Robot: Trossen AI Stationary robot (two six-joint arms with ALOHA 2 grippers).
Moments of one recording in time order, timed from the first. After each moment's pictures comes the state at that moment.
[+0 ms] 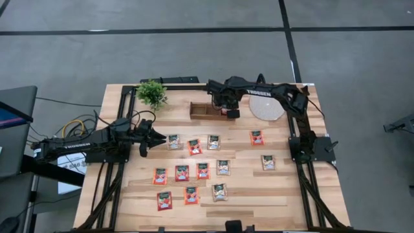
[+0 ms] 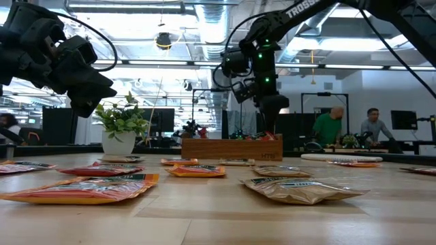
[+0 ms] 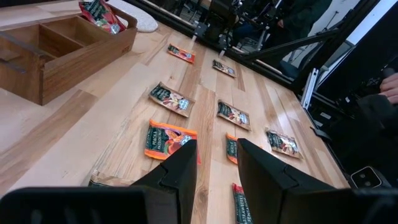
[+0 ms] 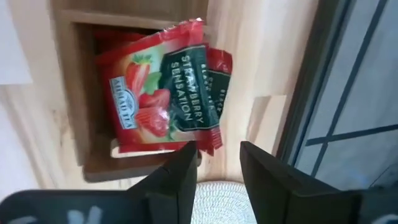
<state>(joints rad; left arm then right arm) 0.28 0.28 0.00 0.06 0.30 -0.41 -0.43 2.08 1.71 -1.14 0.34 -0.53</state>
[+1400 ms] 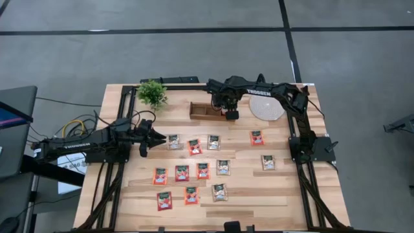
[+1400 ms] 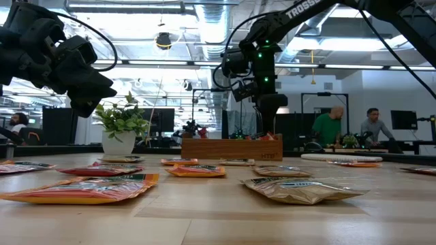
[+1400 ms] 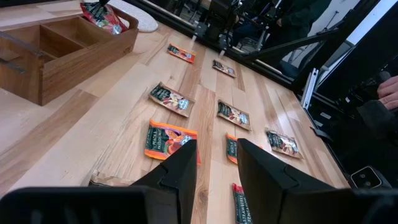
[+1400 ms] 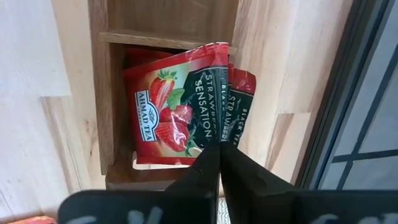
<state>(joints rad) 0.28 0.28 0.00 0.06 0.30 -0.41 -0.43 2.08 1.71 -1.13 0.23 -0.55</state>
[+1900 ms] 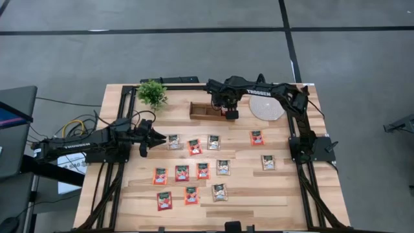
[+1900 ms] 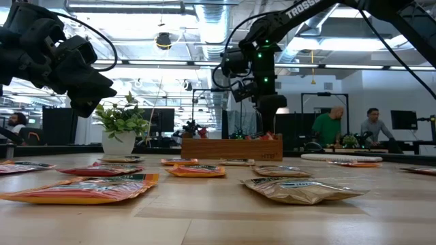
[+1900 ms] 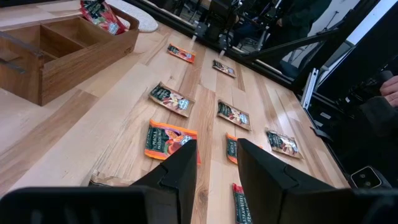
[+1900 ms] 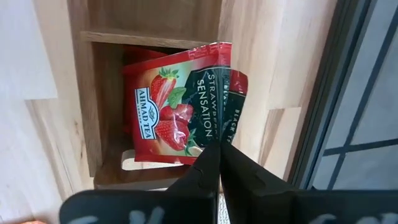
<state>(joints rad) 0.28 0.28 0.00 0.06 0.30 -0.41 -0.43 2.08 1.71 -1.12 0.27 -0.52</state>
